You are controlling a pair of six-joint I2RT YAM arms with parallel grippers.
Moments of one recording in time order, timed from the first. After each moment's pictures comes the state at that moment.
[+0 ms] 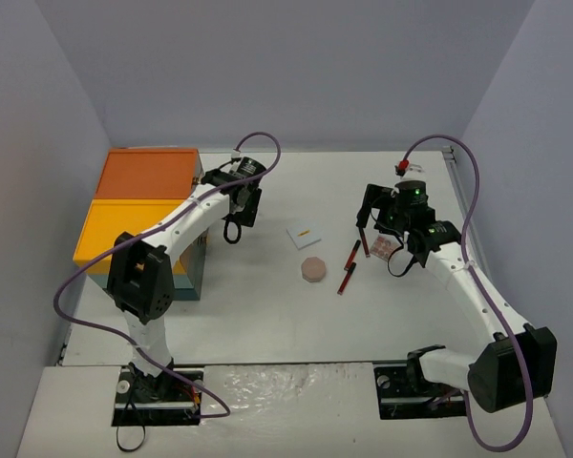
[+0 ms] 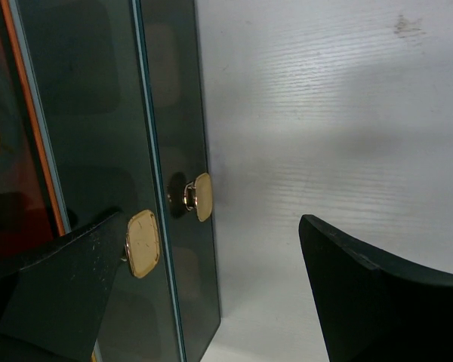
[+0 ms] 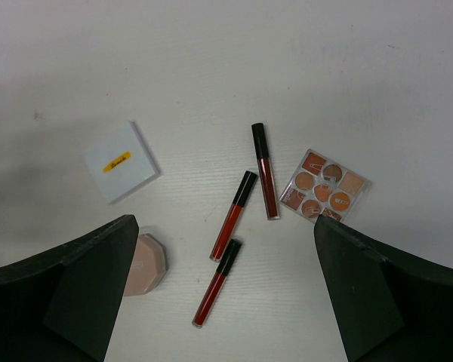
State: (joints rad) left arm -0.52 1.86 1.66 -0.93 -0.51 -0.23; right arm 0.25 1.21 0.96 -0.40 0.09 0.37
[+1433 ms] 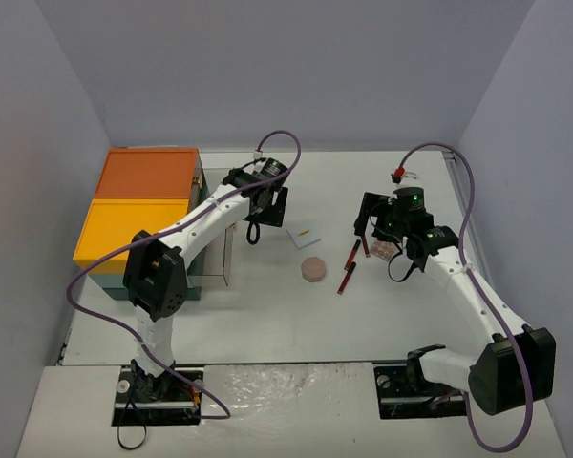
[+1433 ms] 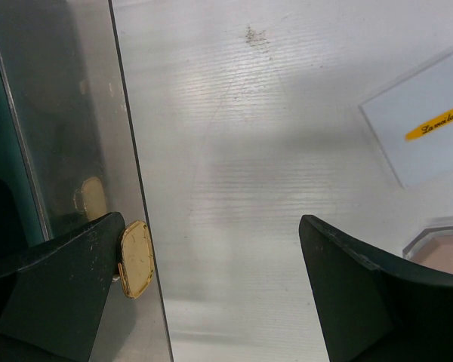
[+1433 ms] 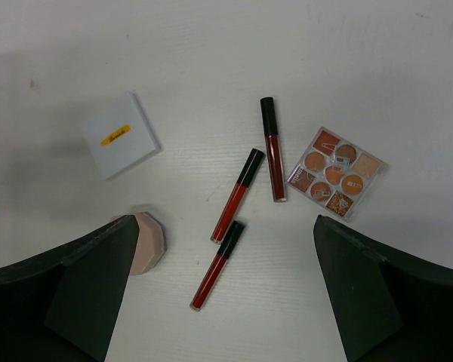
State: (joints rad) left arm -0.64 1.94 1.78 -0.95 -0.39 -0.39; right arm 0.25 1.19 0.91 -0.39 0.04 0.36
